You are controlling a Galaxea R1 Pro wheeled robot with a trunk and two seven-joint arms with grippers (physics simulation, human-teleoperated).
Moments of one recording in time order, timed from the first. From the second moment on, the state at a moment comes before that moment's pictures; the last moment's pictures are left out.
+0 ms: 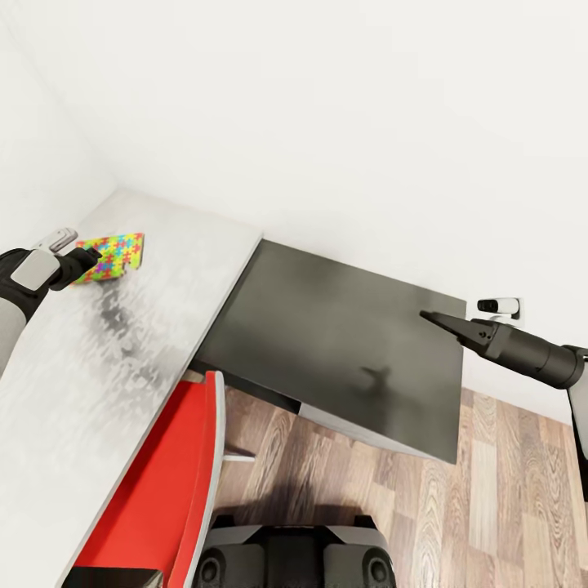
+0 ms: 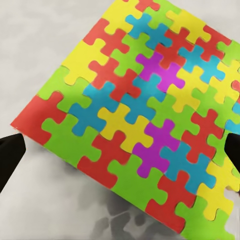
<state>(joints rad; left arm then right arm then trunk) -1.56 0.42 -0.06 -0.22 0.71 0.35 0.21 -0.63 -0.33 -0.30 -1.62 -0.68 1.04 1.08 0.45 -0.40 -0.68</state>
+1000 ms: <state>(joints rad) -1.57 0.42 -0.06 -0.23 0.70 0.35 0.23 -0.62 -0.34 -0.31 -1.62 -0.68 1.04 1.07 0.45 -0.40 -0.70</state>
